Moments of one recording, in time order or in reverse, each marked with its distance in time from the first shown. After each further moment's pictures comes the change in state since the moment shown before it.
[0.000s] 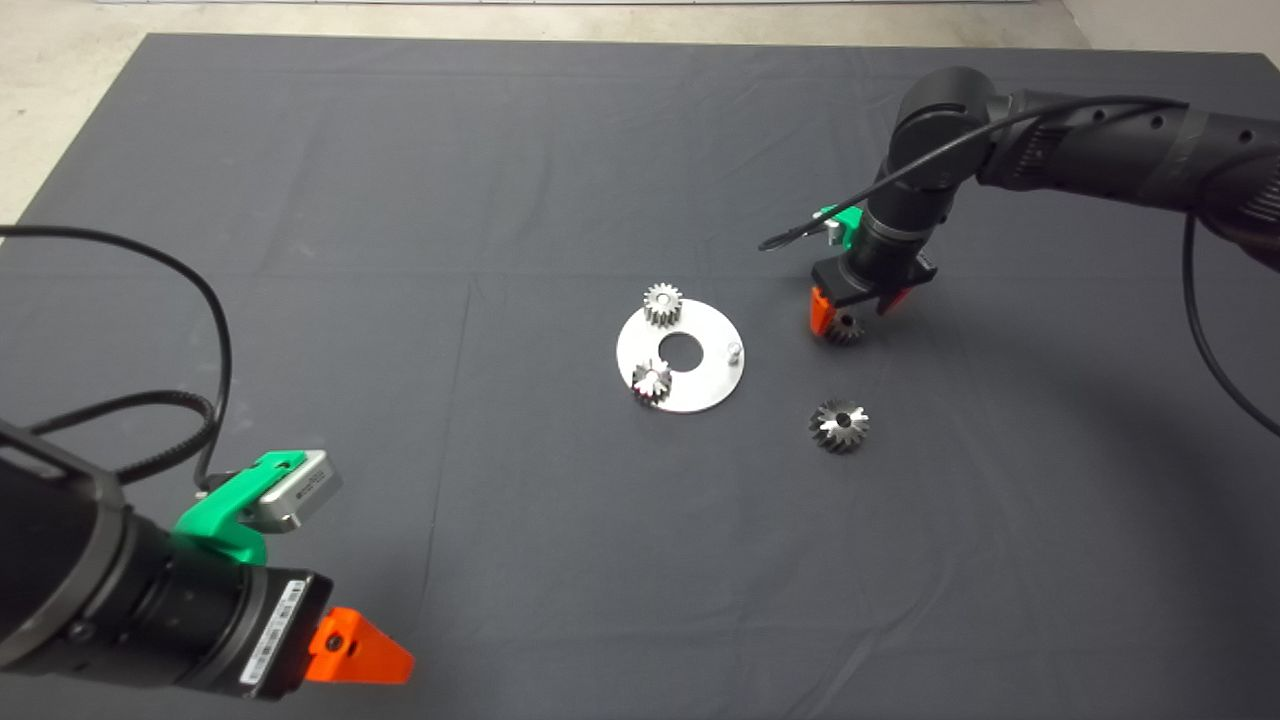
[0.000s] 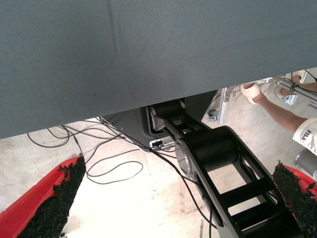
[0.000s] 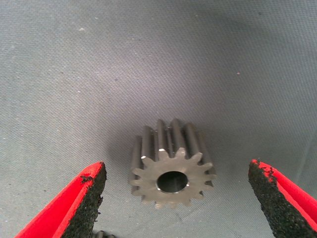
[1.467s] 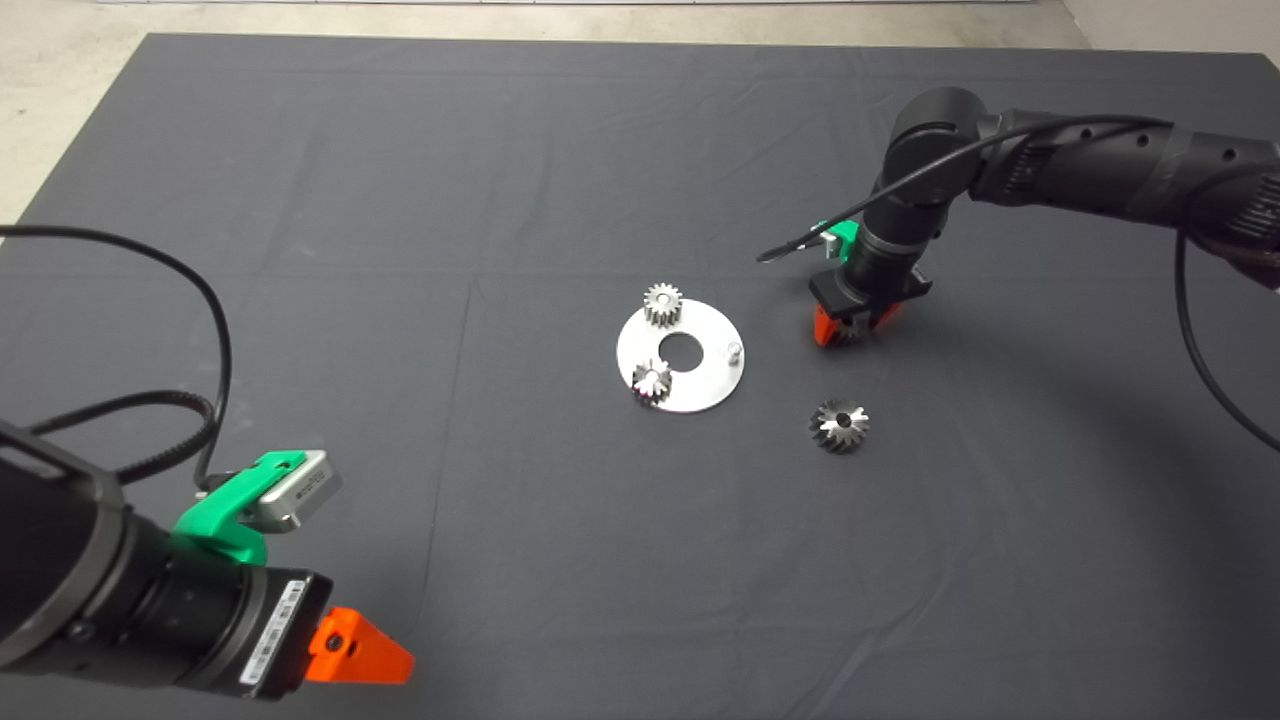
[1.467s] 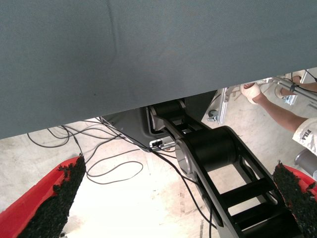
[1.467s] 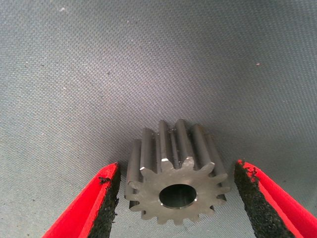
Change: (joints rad) left arm 0.000 0.000 0.000 0.000 0.000 0.000; right arm -0.027 0.000 -0.016 0.001 0.008 0.001
